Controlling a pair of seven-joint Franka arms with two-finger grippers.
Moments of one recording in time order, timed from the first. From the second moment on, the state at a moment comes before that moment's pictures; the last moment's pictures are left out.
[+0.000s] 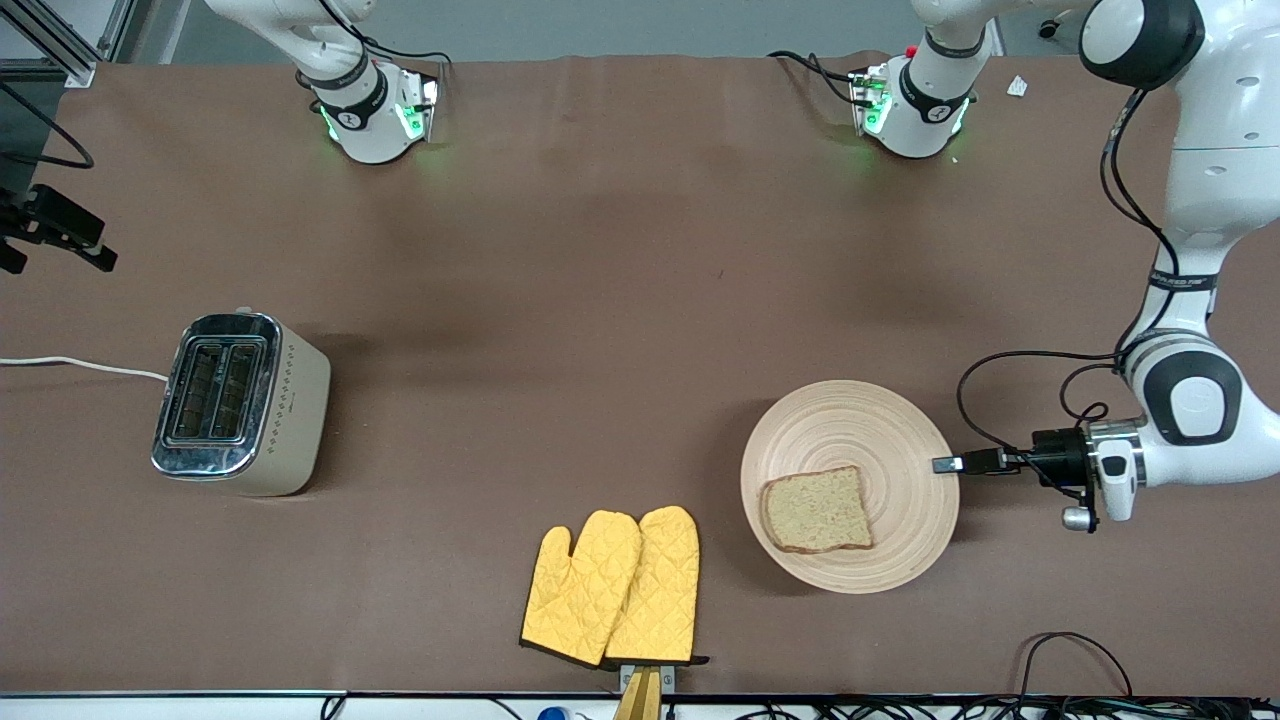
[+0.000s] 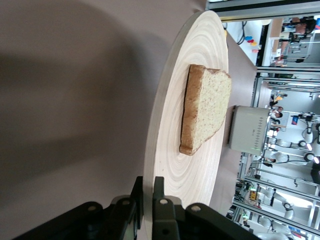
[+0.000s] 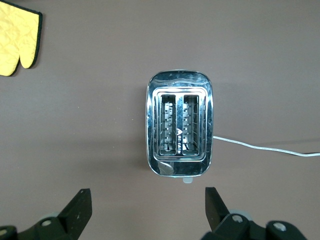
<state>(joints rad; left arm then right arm) 0.36 0.81 -0.23 -1.44 -0.85 1.83 0.53 -0.04 -0.07 -0.05 -1.62 0.03 1.62 -0.09</state>
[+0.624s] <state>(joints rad) 0.57 0.82 -0.22 -1.45 -0.69 1.80 0.72 -0.03 -0.06 -0.05 -1.62 0.03 1.63 -0.09</state>
